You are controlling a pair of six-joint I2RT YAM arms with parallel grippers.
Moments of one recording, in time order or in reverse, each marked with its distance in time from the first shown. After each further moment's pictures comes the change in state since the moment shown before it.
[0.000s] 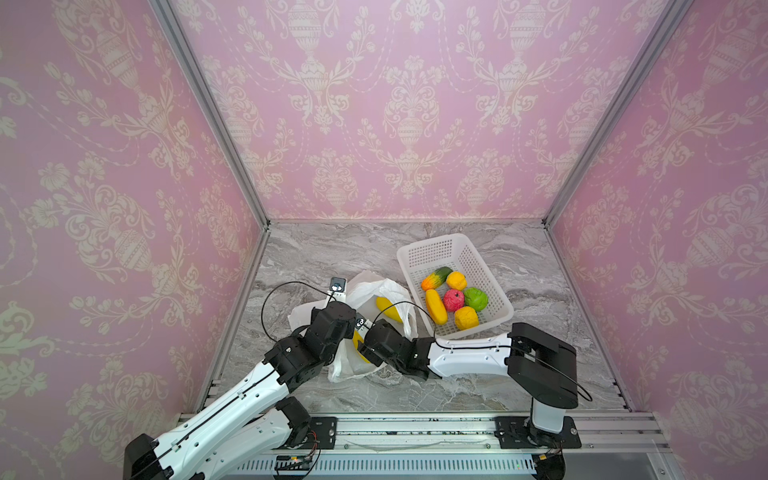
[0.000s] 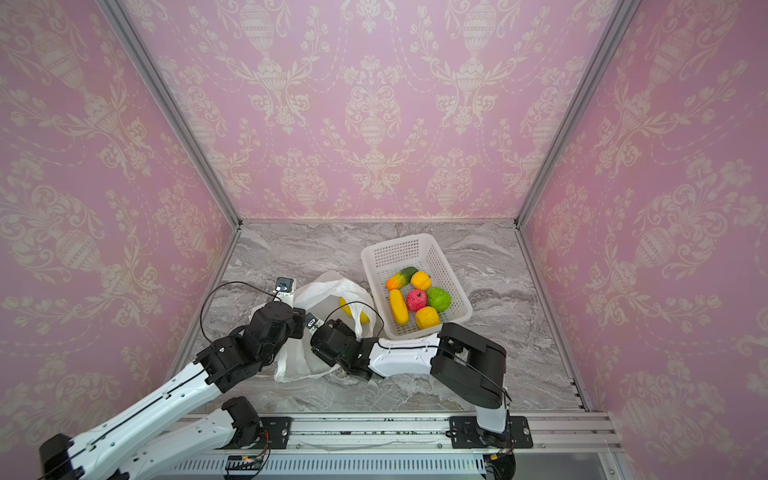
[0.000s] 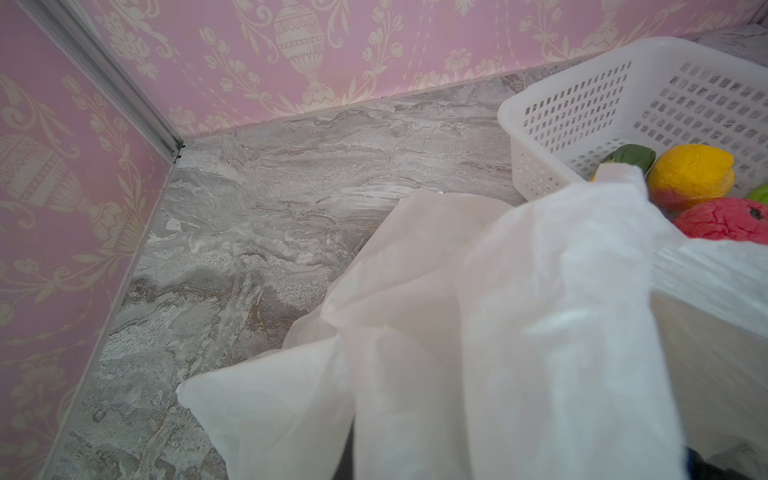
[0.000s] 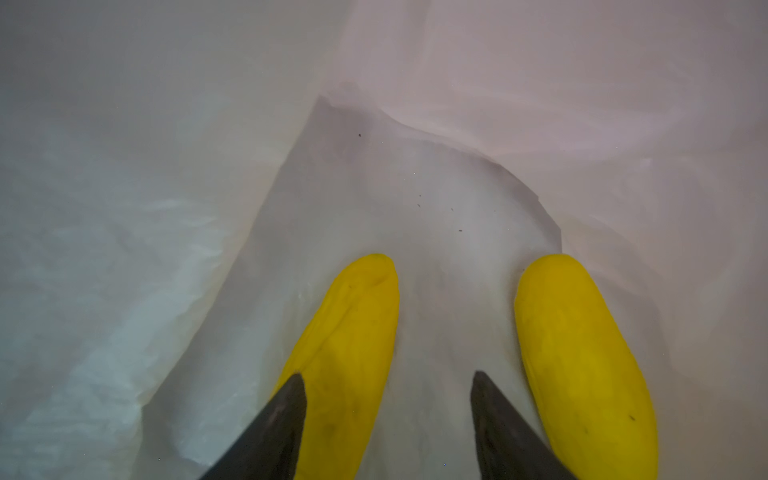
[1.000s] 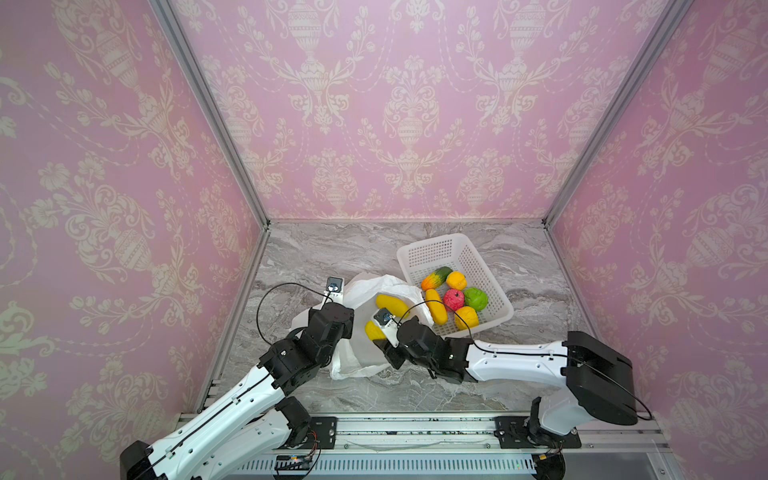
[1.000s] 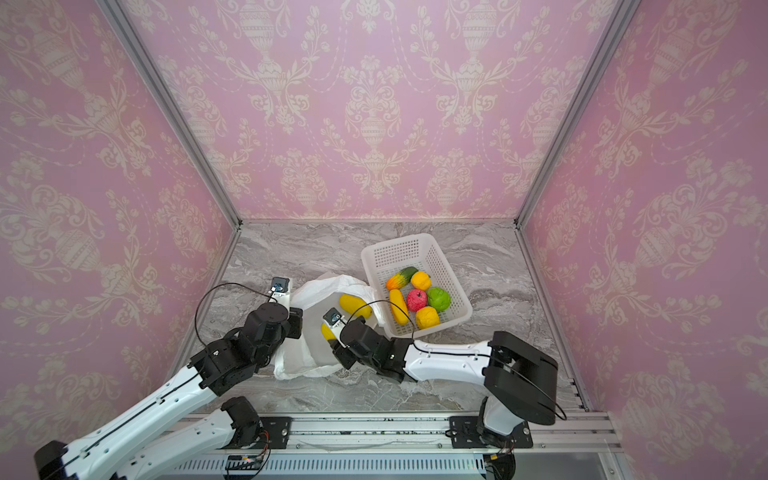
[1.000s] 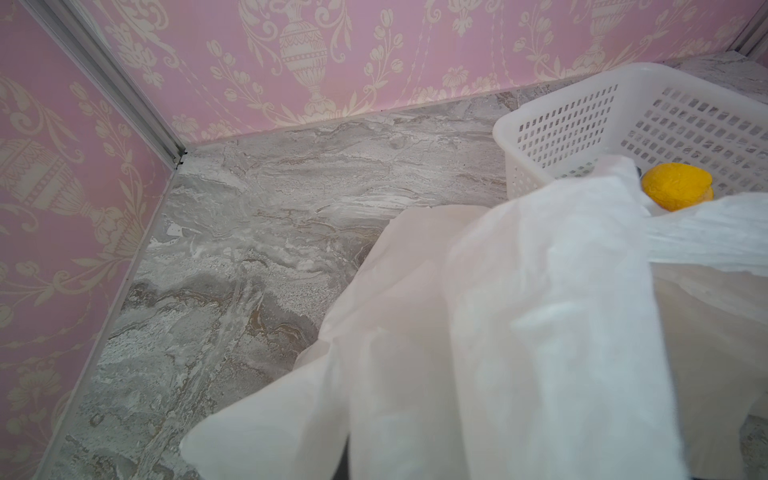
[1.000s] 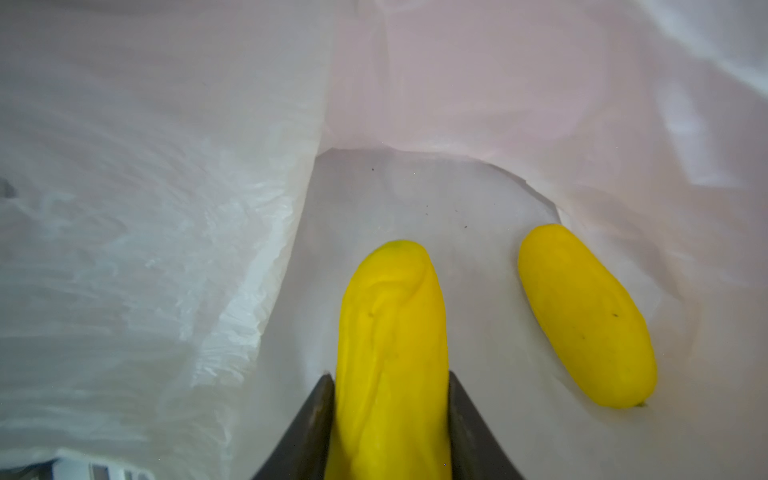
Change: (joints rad) left arm 0.001 -0.039 0.000 0.000 -0.001 0.000; right arm -0.043 -0.377 -0.288 0.077 -0.209 0.097
